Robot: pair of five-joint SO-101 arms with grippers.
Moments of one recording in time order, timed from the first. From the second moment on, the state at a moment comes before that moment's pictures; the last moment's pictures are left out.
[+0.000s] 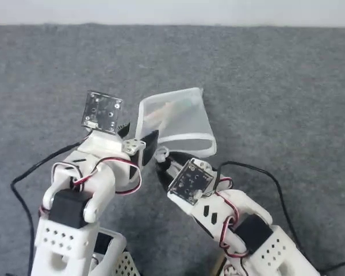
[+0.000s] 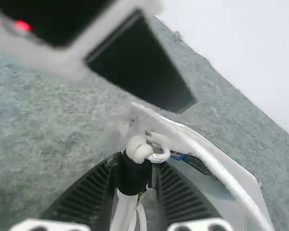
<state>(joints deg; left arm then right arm) 10.3 -65.5 49.4 68.1 6.5 -45.7 -81.3 76.5 35.5 18.0</state>
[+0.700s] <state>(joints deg) 12.7 -65.7 49.4 71.0 1.2 -36.3 -83.1 76.3 34.6 15.3</state>
